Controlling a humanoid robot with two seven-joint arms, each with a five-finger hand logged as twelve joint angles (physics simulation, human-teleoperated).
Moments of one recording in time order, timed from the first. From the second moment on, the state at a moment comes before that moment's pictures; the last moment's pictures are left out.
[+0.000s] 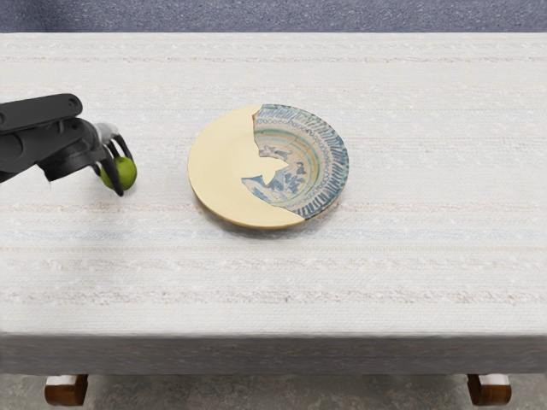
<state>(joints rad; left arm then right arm) -1.38 0.38 0.30 -0.89 0.57 0.02 0.61 0.02 0.00 0.06 0.18 0.14 -0.08 0.12</state>
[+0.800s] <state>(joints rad) -1.69 0.27 0.31 -1.04 0.36 -0.06 0.61 0.03 0.00 0.06 0.18 0.14 -0.08 0.12</state>
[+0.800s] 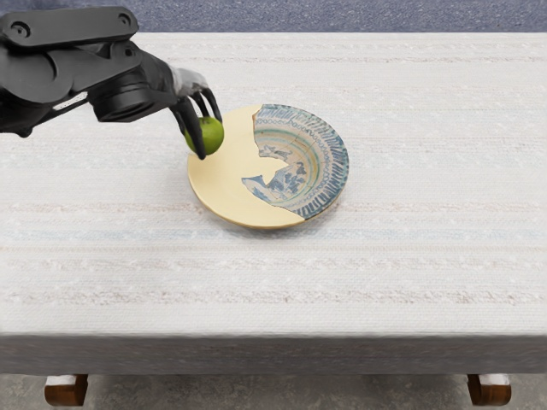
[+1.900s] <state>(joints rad) -1.68 0.12 0.33 -0.99 0.33 -0.04 0.61 0.03 0.00 0.06 0.18 0.14 -0.08 0.12</state>
